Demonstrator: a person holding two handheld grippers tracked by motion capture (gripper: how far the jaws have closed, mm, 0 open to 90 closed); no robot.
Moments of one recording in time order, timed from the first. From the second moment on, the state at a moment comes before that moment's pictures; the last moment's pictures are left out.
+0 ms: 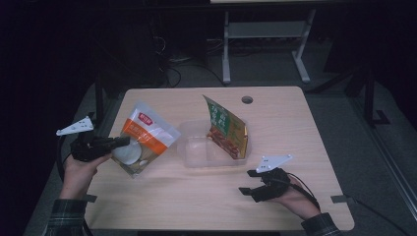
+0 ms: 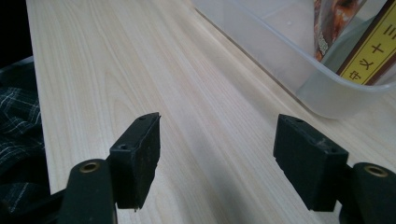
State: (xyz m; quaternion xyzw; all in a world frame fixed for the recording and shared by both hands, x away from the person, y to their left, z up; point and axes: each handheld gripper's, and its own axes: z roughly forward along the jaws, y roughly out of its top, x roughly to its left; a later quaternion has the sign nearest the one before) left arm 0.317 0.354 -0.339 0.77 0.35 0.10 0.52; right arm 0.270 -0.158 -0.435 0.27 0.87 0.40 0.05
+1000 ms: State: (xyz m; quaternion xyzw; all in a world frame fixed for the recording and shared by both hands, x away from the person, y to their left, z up) left arm 0.291 0.245 -0.329 0.79 0.28 0.06 0.55; right arm 0.261 -0.134 -0.412 0.25 0.84 0.49 0.02
